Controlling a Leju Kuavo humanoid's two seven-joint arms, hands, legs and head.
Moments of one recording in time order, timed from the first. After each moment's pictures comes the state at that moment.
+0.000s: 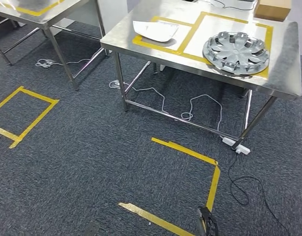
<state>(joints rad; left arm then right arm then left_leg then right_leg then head) -0.08 -0.10 0.00 -0.22 -0.48 0.34 -0.07 -0.22 0.11 -0.40 -0.25 0.42 -0.04 0.09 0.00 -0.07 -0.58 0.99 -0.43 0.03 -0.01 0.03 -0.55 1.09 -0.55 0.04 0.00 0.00</state>
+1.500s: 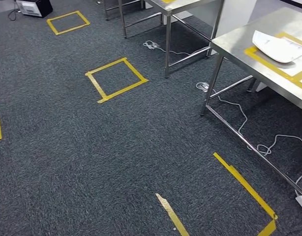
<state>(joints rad) 0.00 -0.10 0.22 -0.21 -0.44 0.37 -0.19 0.00 -0.05 -0.33 -0.18 0.52 0.04 -0.11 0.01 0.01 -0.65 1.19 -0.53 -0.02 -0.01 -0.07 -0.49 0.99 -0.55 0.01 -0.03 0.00</state>
